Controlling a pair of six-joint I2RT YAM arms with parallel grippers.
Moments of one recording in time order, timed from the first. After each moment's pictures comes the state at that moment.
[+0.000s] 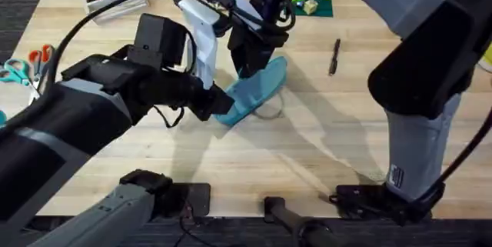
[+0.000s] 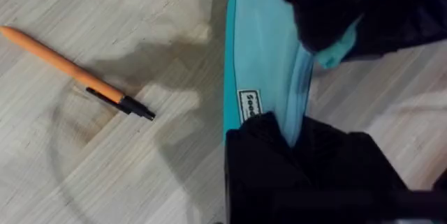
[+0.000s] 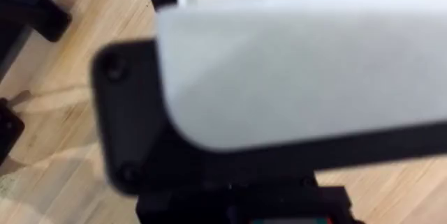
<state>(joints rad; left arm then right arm) -0.25 1.10 0.65 -0.66 0.43 0.38 0.63 2.25 2.26 -1.71 -0.54 -1.59</state>
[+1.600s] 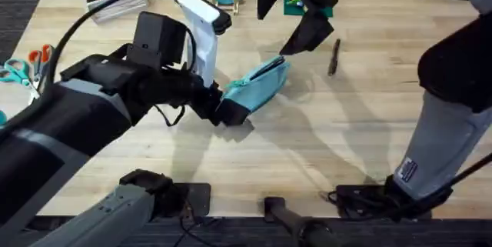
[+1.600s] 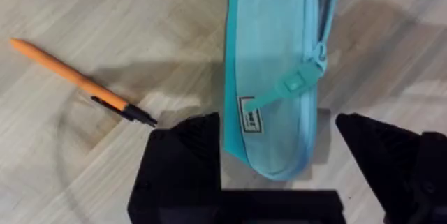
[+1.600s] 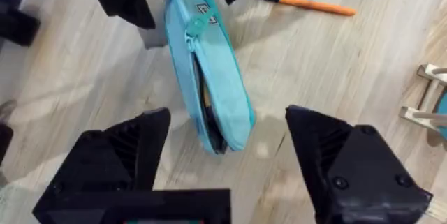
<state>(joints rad) -0.25 1.10 0.65 -0.63 0.43 0.37 0.38 2.14 2.26 -1.70 -0.61 -1.57</state>
